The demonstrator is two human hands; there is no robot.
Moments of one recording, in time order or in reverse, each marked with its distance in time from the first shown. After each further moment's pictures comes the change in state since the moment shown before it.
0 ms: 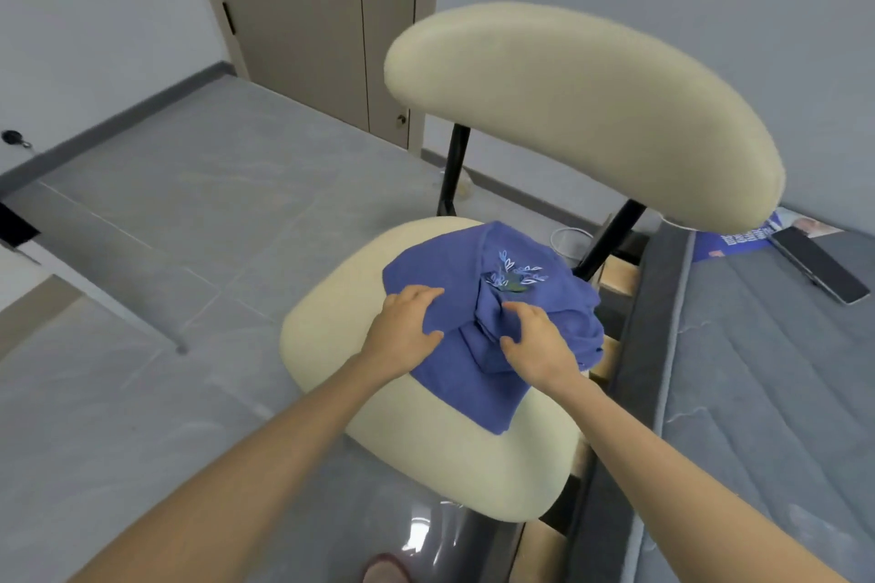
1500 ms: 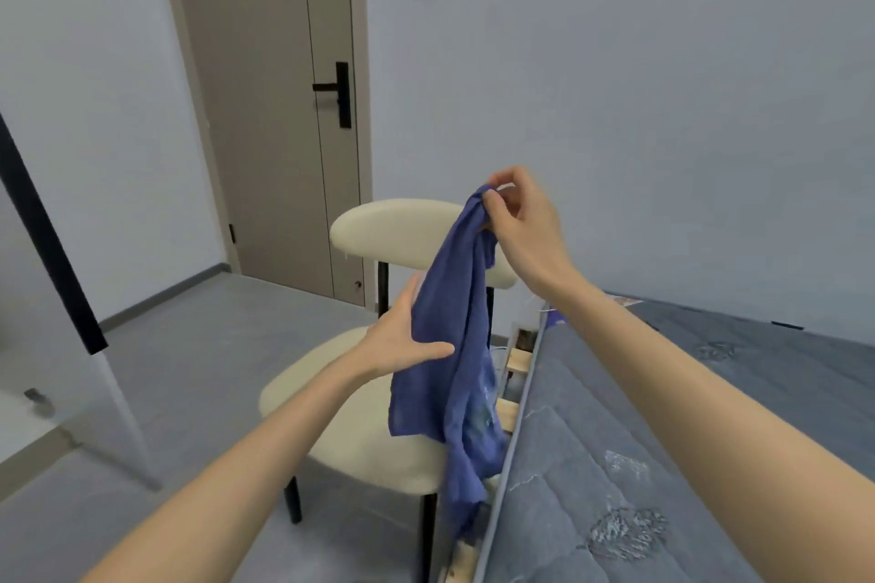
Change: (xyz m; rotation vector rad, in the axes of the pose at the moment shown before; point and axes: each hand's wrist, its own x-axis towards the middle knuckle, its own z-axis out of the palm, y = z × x) left_hand -0.230 0.213 -0.050 -0.405 0.085 0.493; right_hand -0.309 -0.040 -0.226 0.616 0.763 -0.706
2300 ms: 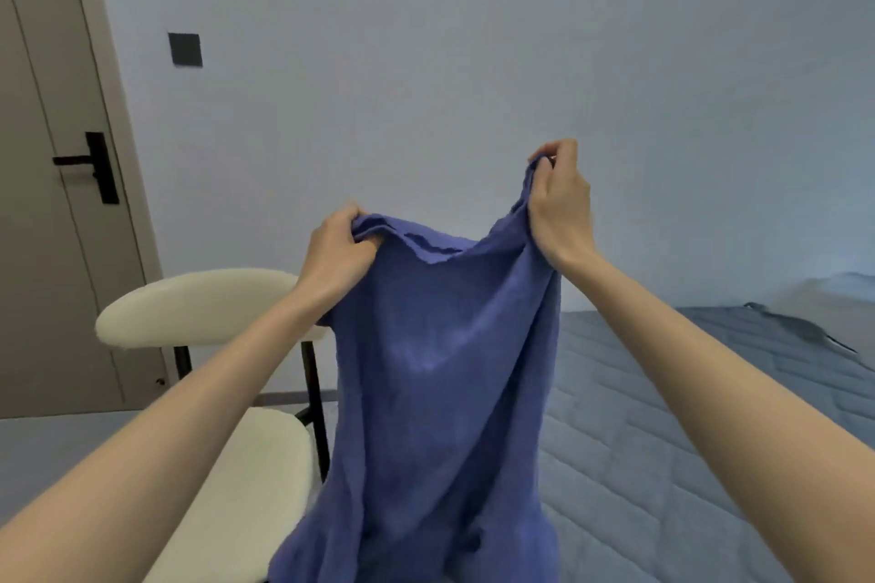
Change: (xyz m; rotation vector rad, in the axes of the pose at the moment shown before) left_hand 0.047 0.226 0.080 0.061 0.294 0.353; right_hand -0.052 -0.071 -0.262 -0.482 0.591 -0.040
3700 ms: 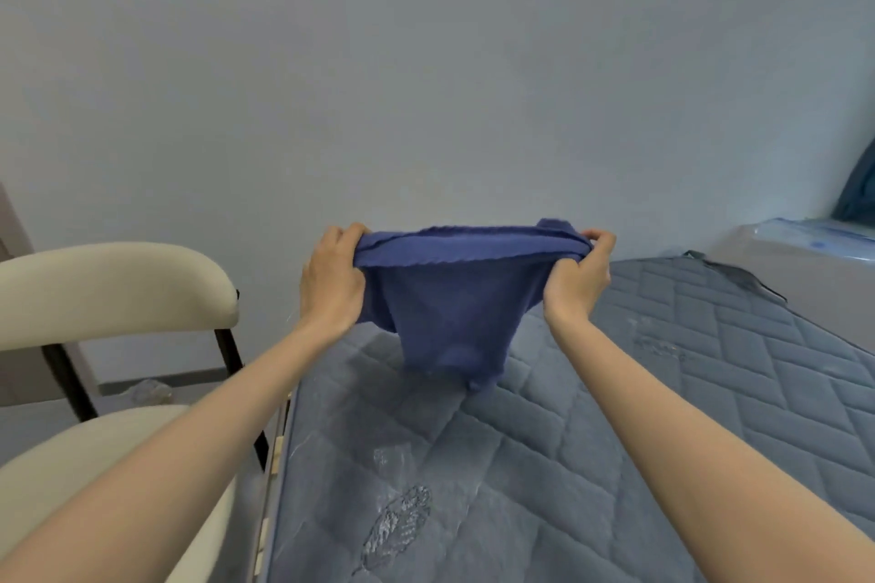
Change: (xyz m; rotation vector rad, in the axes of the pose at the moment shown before) left_hand 0.045 -0.078 0.165 0.242 -0.007 0.128; right_hand -0.019 0.194 -0.001 -0.026 0.442 0.494
